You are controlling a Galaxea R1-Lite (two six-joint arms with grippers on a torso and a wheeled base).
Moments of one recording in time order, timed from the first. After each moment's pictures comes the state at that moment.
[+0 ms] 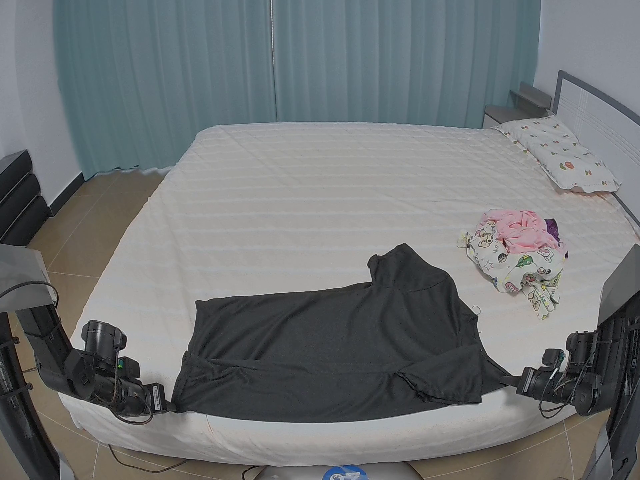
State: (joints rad) left arm 0.08 2.10 -0.36 -0.58 -0.30 -0.21; right arm -0.22 2.45 -0.10 -1.55 0.53 0.28
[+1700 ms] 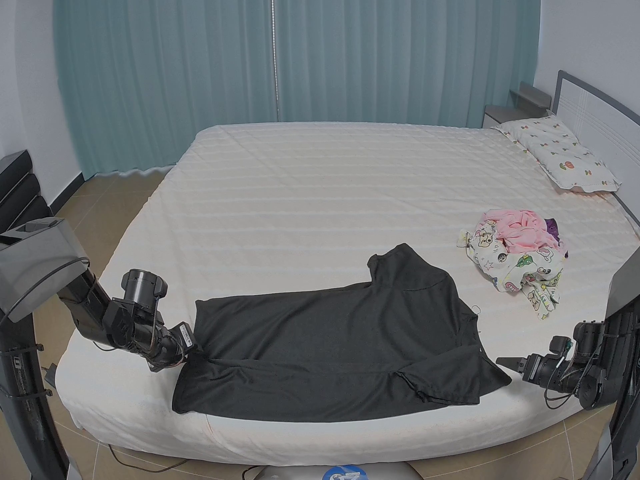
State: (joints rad) left arm -0.06 2.21 -0.84 -0.33 -0.15 -0.62; right arm -0.24 2.38 -0.14 -1.55 0.53 0.29
